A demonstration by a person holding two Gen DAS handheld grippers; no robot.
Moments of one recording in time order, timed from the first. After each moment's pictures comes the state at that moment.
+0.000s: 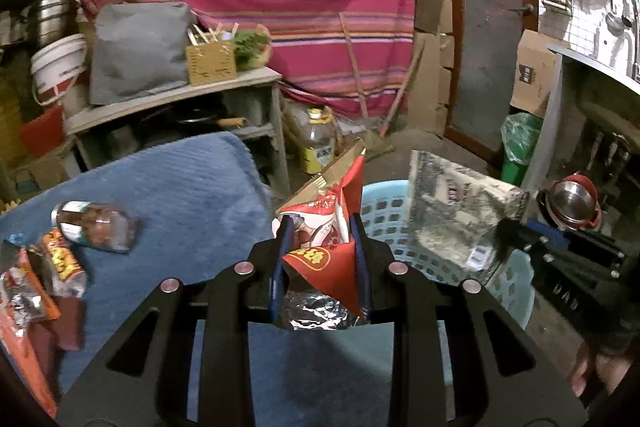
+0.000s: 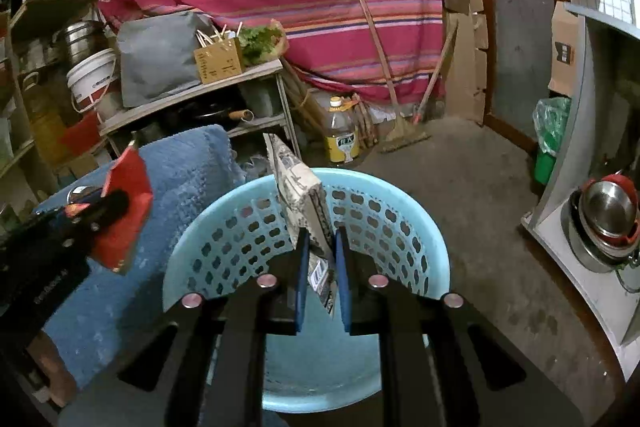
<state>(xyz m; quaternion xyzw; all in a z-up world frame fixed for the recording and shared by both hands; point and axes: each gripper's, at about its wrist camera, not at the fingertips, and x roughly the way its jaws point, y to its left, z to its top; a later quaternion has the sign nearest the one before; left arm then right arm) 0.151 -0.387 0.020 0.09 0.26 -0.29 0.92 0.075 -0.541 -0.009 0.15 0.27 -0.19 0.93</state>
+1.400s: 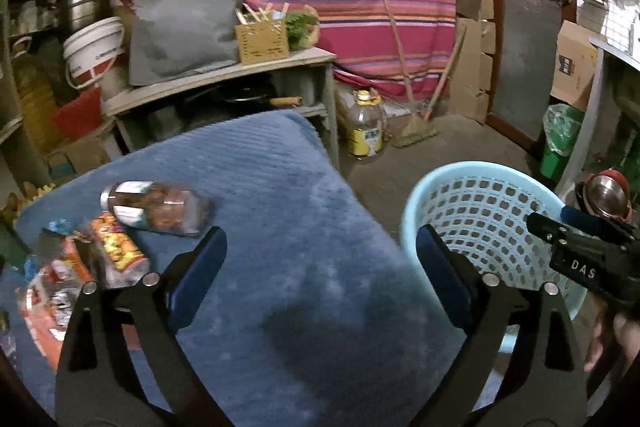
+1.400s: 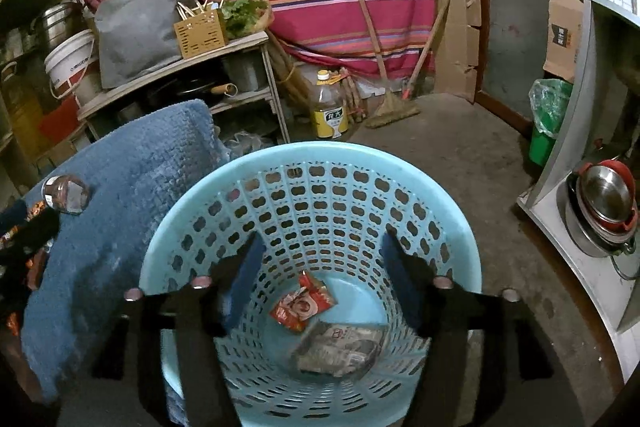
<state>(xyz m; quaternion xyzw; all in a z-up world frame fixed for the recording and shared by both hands) 0.181 -0.320 0.022 0.11 0.28 -0.21 0.93 0.108 -0.536 -0.032 0.15 0.31 -0.21 0.91</state>
